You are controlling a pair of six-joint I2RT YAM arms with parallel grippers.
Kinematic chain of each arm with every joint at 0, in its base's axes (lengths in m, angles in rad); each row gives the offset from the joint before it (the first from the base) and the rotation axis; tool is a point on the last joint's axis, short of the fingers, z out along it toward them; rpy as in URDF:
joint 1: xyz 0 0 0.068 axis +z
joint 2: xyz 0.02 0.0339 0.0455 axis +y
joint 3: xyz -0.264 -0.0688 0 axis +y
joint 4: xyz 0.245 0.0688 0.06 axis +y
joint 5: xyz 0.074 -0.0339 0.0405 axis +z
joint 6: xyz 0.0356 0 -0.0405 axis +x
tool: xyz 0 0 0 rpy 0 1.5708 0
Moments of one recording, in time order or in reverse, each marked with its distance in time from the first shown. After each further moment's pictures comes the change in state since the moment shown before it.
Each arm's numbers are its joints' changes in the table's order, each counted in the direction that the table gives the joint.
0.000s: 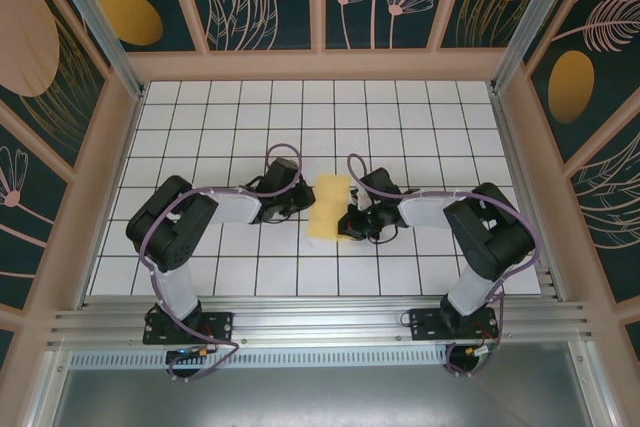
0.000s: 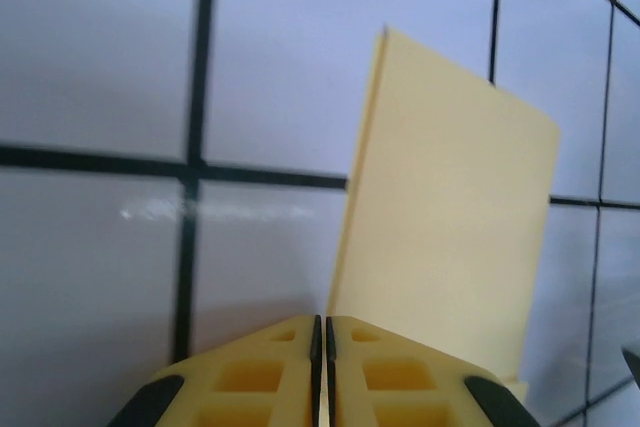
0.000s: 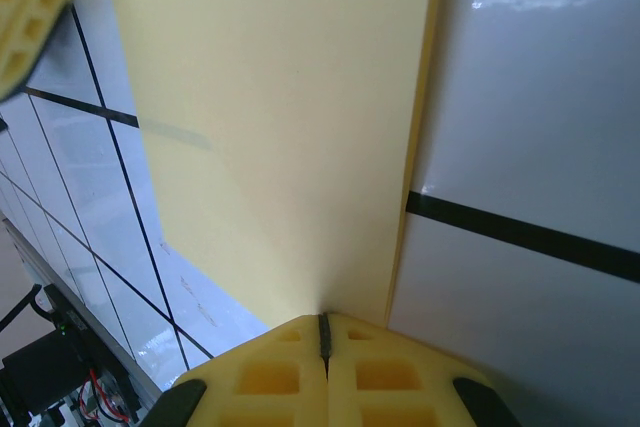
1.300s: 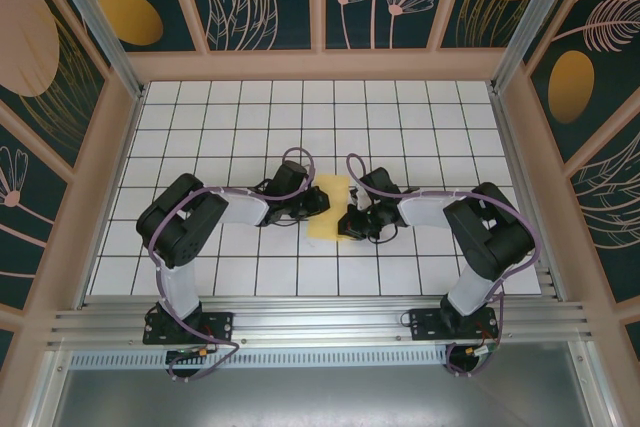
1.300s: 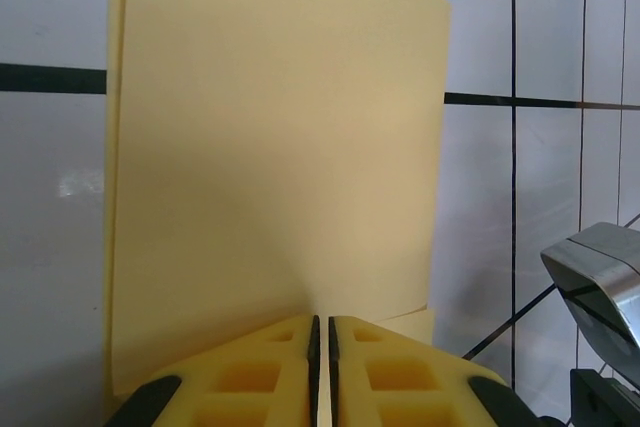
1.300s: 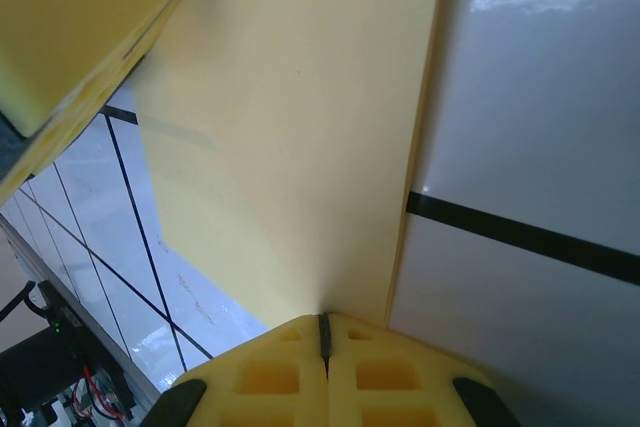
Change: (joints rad) left arm -0.049 0.056 -0.014 -0.094 -0.176 0.033; right arm 0.000 0.002 -0.008 0.013 -0.001 -0.019
